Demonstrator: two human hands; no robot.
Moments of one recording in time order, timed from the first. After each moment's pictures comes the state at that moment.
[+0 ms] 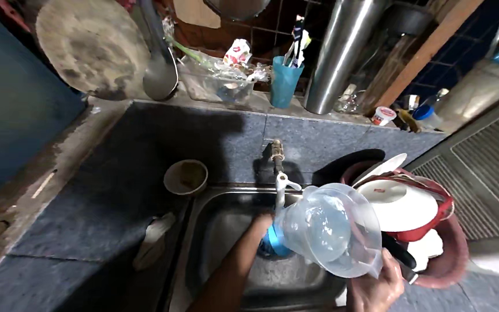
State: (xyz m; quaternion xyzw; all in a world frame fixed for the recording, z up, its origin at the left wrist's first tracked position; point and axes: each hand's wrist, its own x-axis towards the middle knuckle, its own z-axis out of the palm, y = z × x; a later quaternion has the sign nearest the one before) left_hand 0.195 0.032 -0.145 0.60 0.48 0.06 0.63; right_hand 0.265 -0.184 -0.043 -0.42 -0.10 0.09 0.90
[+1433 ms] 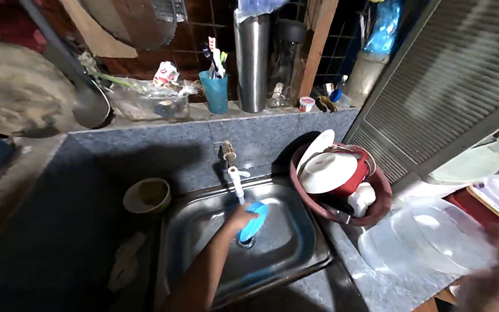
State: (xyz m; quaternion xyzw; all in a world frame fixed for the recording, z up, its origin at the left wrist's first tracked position) left_hand 0.183 0.014 -0.114 0.75 0.32 0.00 0.58; right_hand 0.300 -0.403 0.067 -0.73 -0.33 -0.31 0.52
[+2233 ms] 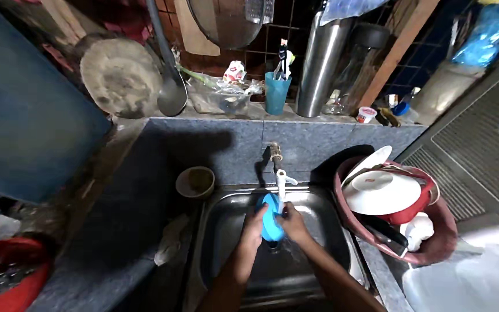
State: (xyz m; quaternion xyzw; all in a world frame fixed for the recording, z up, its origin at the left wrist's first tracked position) left_hand 0.138 0.010 -0.109 0.42 0.44 0.30 0.74; right_hand 0.262 -0.062 -0.119 -0.76 -0.36 0.31 0.44
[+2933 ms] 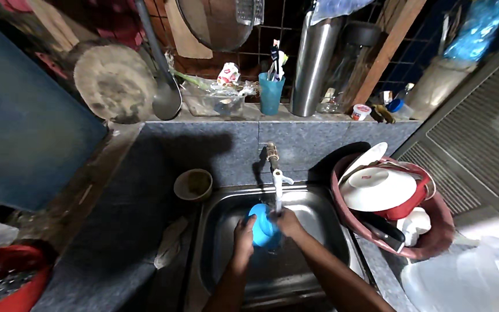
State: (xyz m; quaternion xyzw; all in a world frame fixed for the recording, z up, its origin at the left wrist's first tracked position) left_hand 0.117 0.006 -0.153 0.41 0.51 0.34 0.67; right_hand 0.257 -0.051 -0.105 -0.78 -0.35 0.40 0.33
